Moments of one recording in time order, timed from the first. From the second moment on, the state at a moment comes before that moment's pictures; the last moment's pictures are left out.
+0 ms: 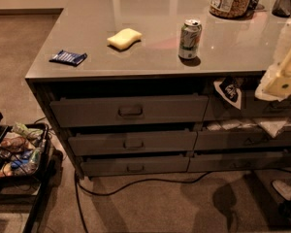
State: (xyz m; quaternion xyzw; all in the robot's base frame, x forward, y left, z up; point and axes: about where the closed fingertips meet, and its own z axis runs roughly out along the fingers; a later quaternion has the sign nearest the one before) arm 0.402 -0.166 1.091 -0.61 0.73 -0.13 0.28
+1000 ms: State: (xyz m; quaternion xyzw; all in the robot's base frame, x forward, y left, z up) arm 0.402 -0.166 1.091 -0.61 0.73 -0.13 0.28
